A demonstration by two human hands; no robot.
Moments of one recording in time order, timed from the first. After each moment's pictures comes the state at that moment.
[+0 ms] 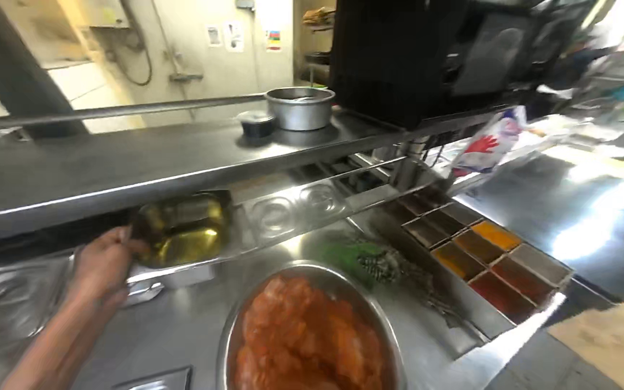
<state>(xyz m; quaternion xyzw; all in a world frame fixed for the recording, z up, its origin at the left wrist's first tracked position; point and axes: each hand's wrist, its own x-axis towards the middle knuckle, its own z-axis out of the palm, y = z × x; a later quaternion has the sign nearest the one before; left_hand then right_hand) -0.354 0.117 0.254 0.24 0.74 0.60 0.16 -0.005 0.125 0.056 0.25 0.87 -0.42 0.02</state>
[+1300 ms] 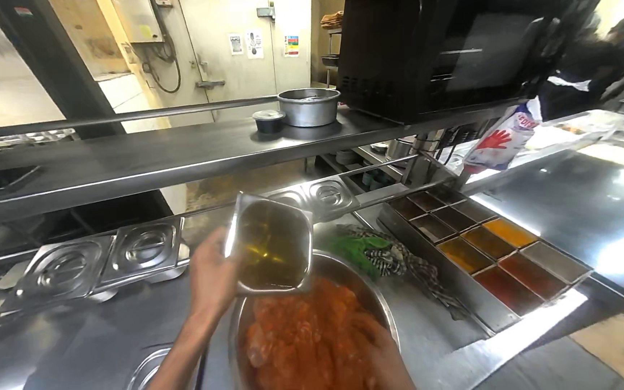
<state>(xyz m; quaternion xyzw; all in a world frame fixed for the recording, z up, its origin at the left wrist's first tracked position) -0.214 0.098 0.237 0.40 0.73 0.55 0.08 0.073 0.149 0.052 0.48 0.63 -0.52 -0.31</state>
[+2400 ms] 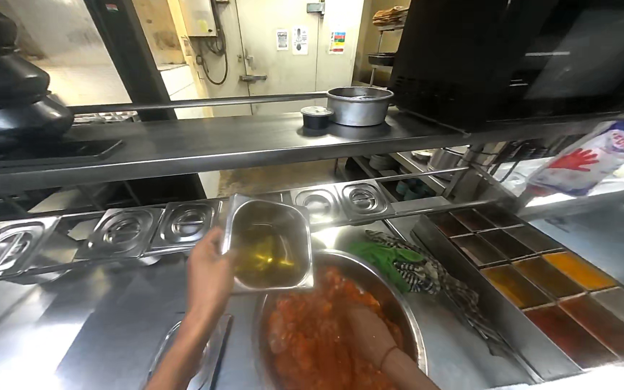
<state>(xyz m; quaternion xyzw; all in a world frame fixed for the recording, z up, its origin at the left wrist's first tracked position) -0.242 0.054 0.237 0.29 0.74 0.61 0.07 0.000 0.189 0.095 0.40 0.88 -0.26 0.09</state>
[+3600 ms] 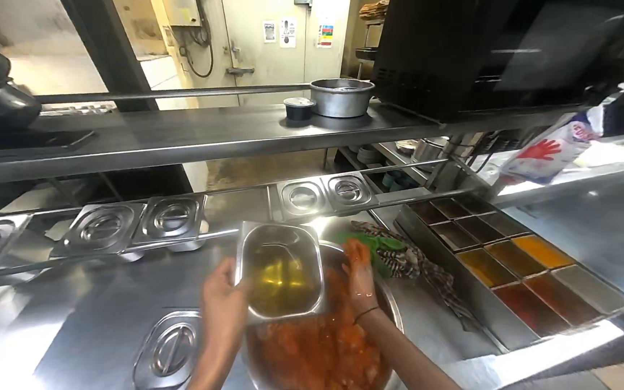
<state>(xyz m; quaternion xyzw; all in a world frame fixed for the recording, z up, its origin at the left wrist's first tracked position) -0.177 0.044 0.197 0.27 0.72 0.63 0.12 -0.021 0.208 0.125 0.46 0.49 -0.58 -0.46</state>
